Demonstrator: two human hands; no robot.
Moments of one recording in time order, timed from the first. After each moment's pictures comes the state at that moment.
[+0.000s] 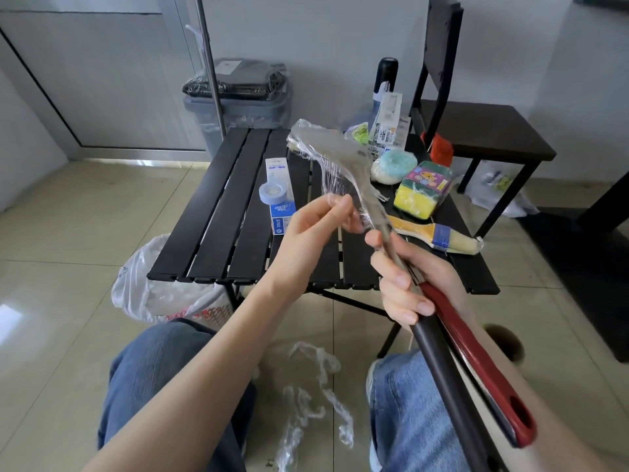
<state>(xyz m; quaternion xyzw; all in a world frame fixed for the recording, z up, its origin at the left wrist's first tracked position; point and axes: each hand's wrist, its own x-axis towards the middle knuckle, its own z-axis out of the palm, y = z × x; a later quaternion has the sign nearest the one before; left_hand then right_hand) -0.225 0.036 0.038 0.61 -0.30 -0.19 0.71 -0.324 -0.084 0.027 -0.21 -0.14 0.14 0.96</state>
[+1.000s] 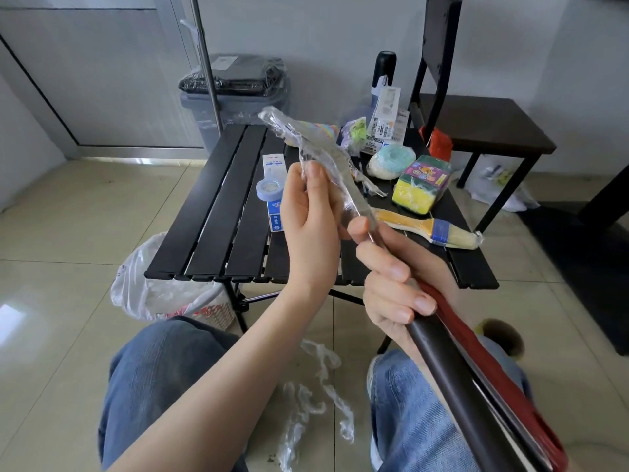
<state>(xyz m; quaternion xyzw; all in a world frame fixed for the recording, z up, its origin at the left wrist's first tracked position) -0.252 0.014 0.062 0.54 -0.19 0.04 0.82 -0.332 -0.059 0.047 -0.15 -0.15 0.14 0.97</state>
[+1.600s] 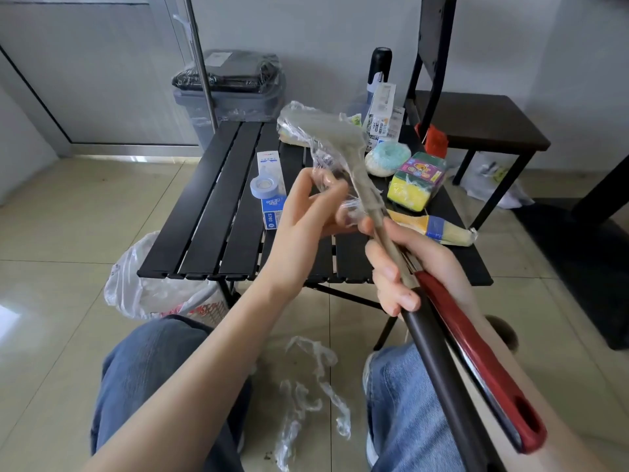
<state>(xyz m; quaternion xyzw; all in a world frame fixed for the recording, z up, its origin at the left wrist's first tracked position) -0.241 0.034 0.055 0.55 -0.31 -0.17 0.76 -0.330 -0.080 0.043 -0.28 -0.13 0.13 0.94</state>
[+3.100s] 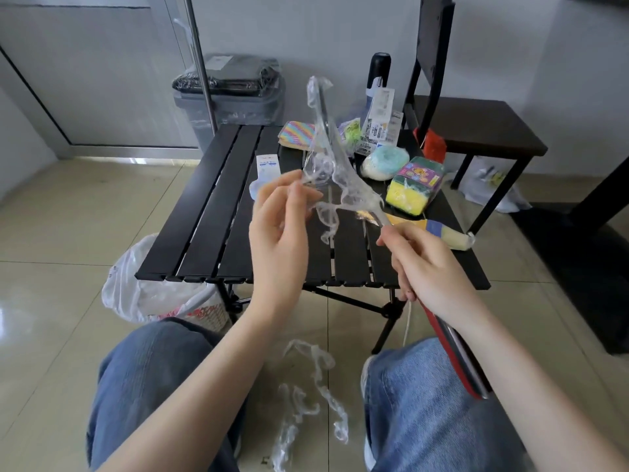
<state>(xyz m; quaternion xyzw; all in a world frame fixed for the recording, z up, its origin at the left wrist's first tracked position) -0.248 0.040 0.045 0.64 -0.20 0.07 0.74 -0.341 -0.100 0.035 -0.82 0.16 -0.15 0.53</state>
